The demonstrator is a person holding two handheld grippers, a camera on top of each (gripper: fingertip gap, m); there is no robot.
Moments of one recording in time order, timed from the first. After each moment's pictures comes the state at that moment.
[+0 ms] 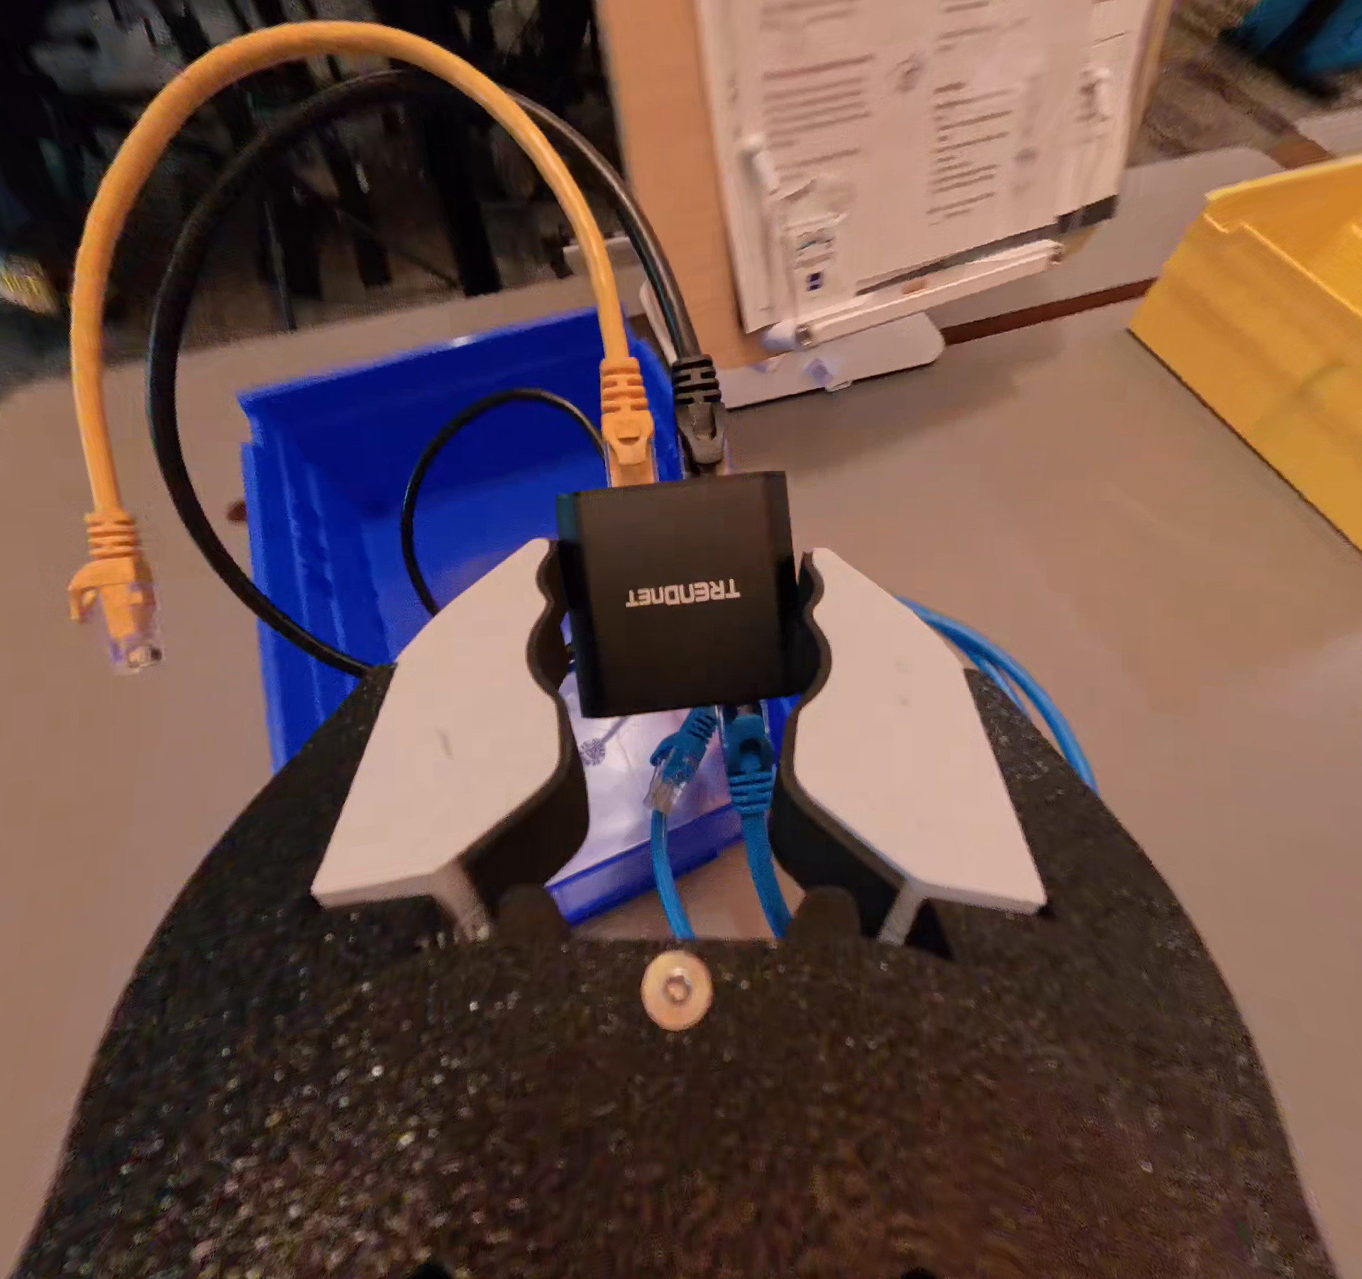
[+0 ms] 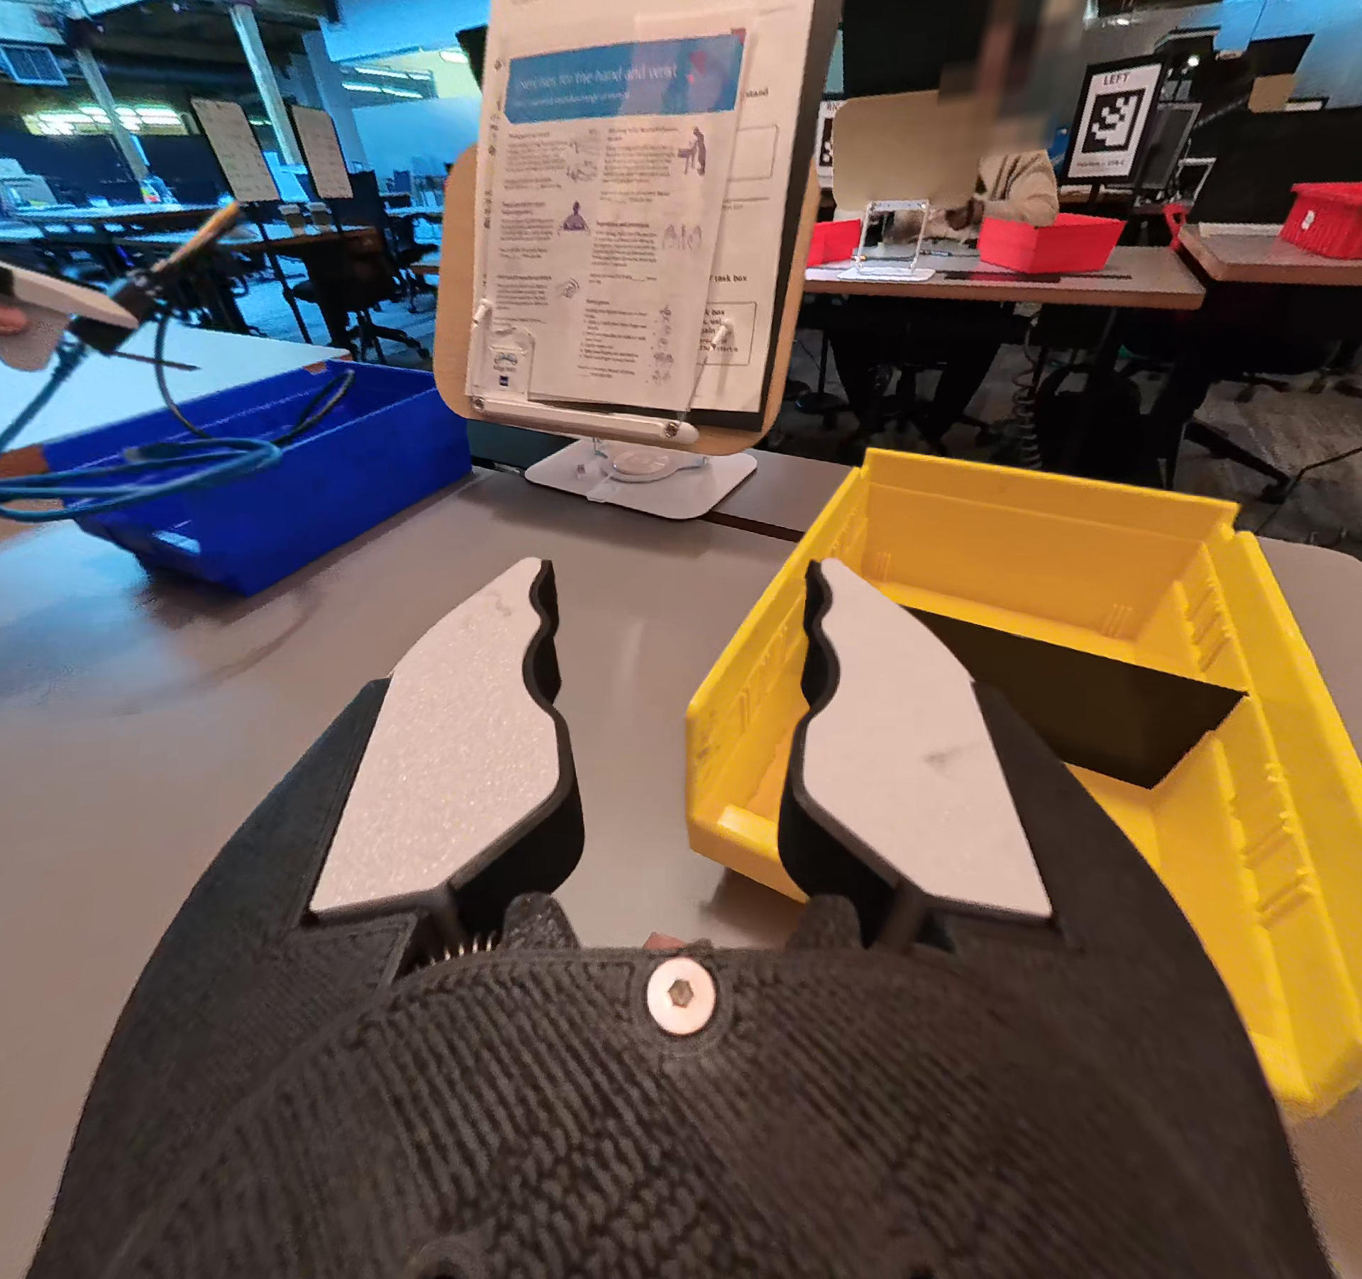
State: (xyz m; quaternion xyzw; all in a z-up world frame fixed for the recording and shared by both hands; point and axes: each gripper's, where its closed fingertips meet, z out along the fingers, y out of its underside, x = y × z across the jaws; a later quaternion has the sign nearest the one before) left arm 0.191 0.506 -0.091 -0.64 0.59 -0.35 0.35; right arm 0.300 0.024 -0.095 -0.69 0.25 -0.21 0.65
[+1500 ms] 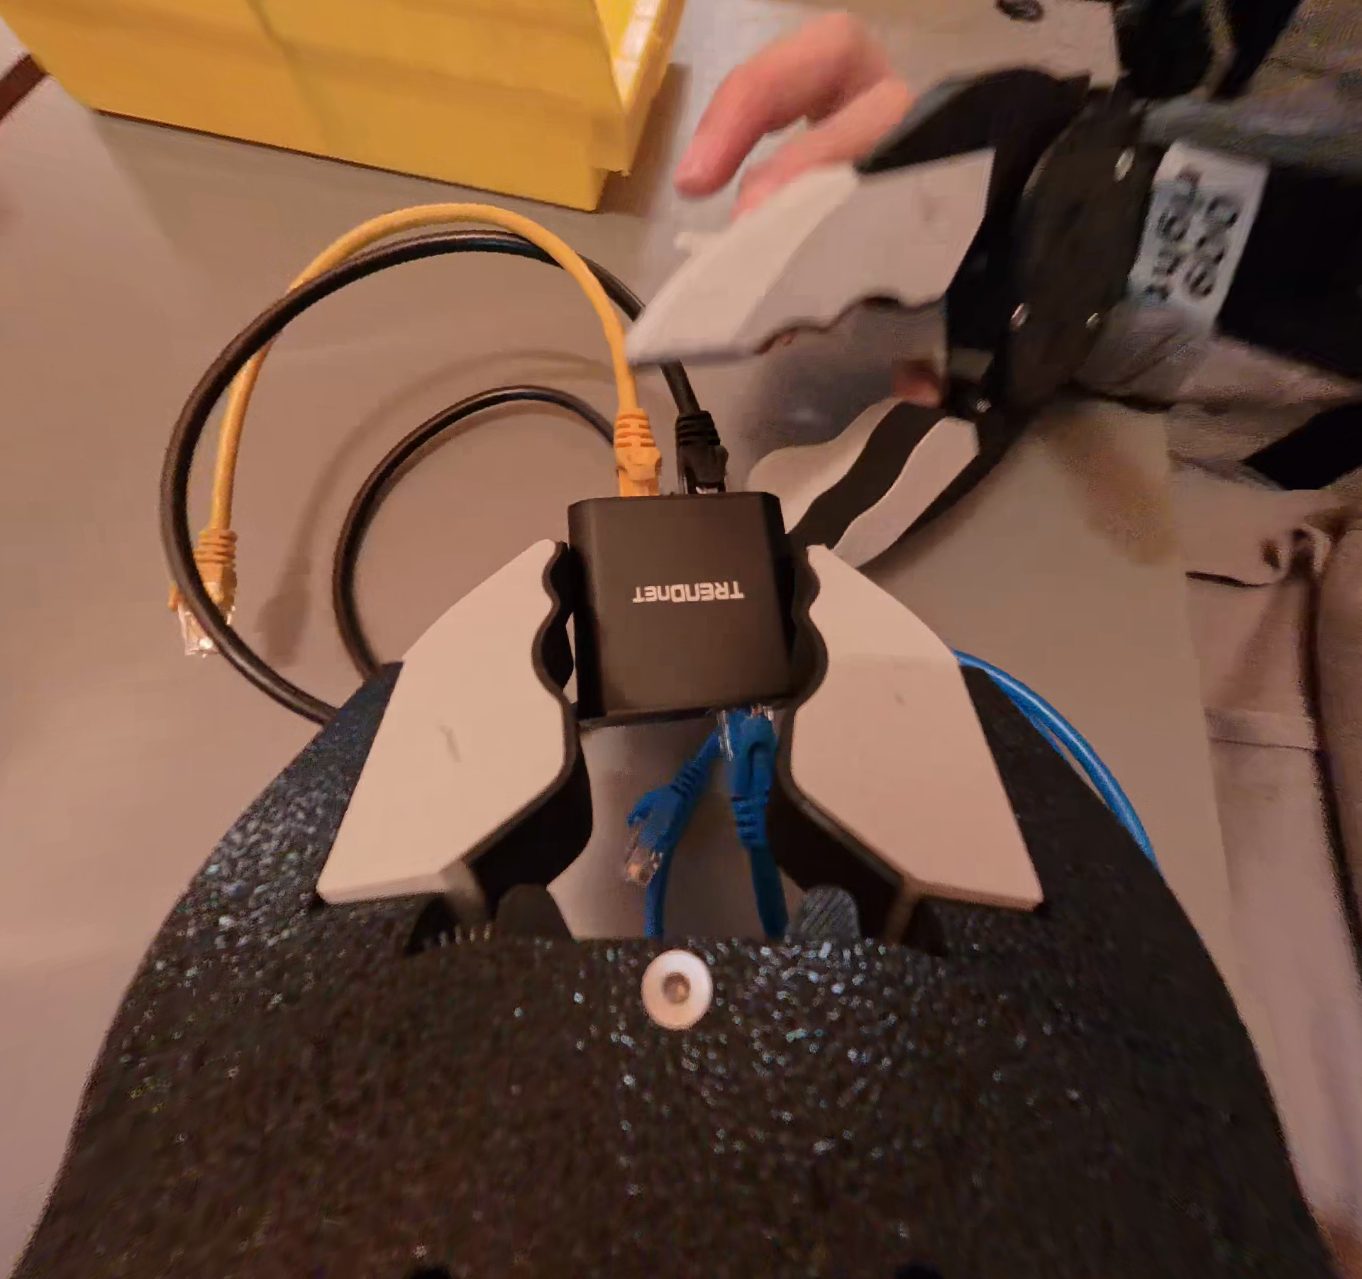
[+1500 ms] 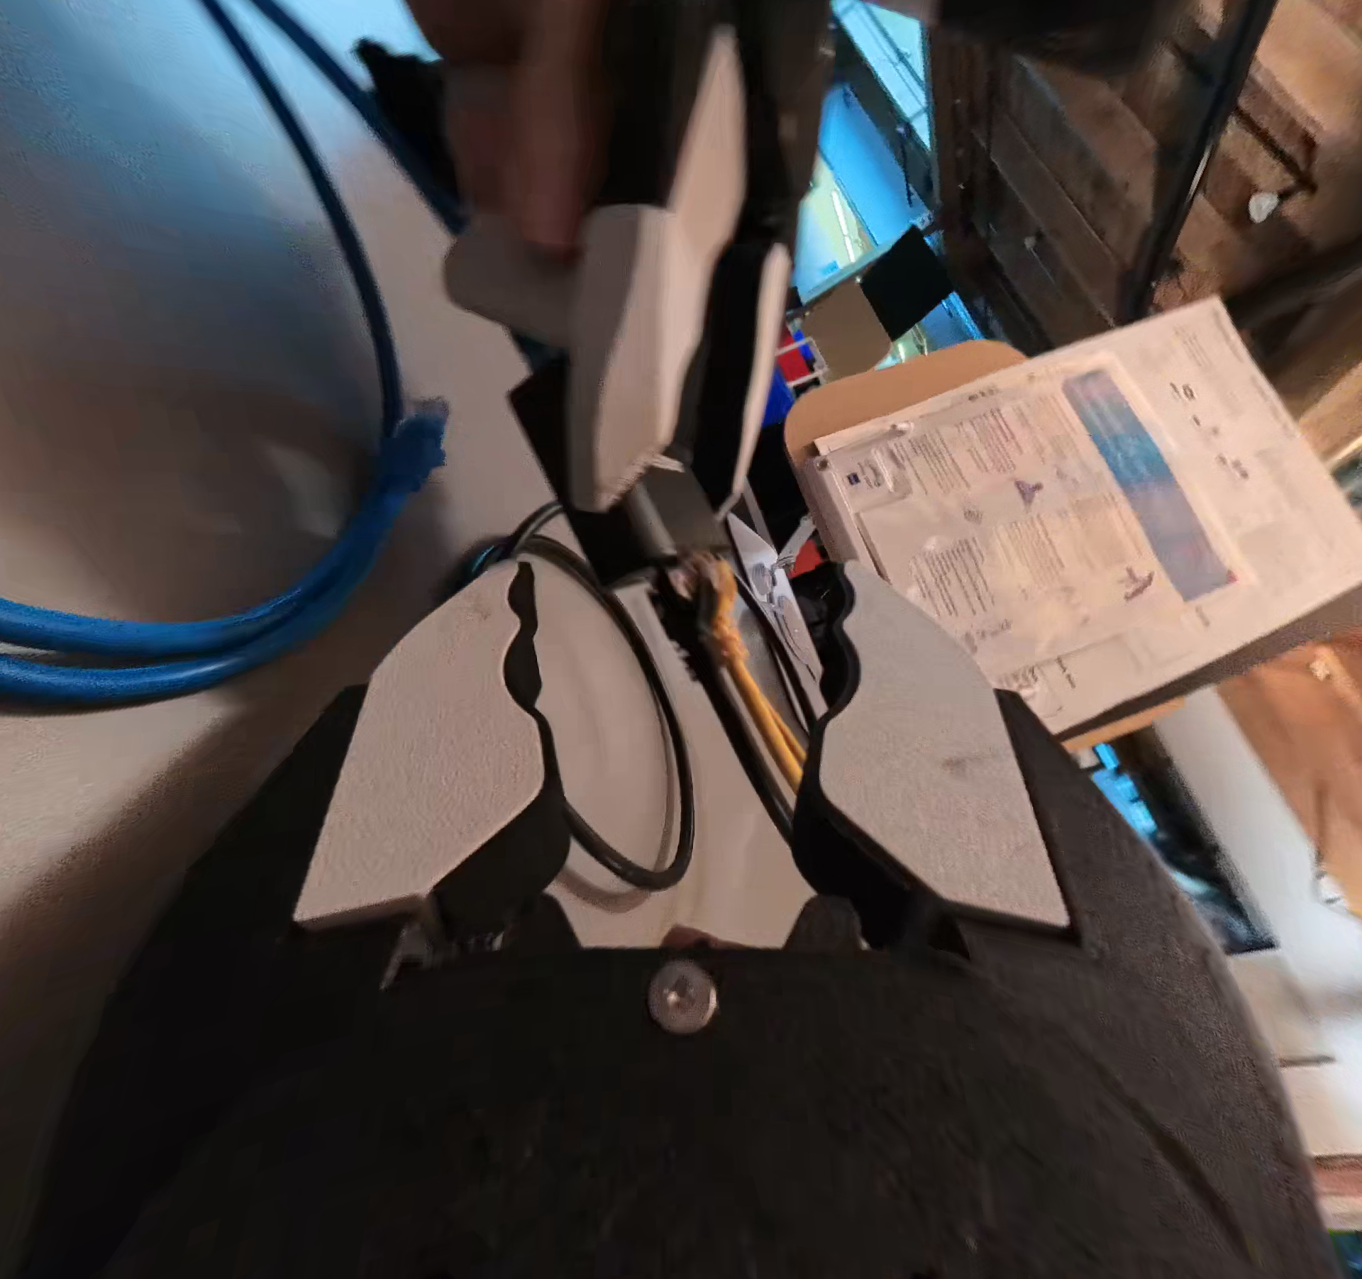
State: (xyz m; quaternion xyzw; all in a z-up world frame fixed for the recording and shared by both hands) left arm 0.169 0.193 -0.215 -0.28 0.85 -0.44 0.10; right arm 0.174 0.192 -0.206 -0.69 -0.26 -0.41 0.54
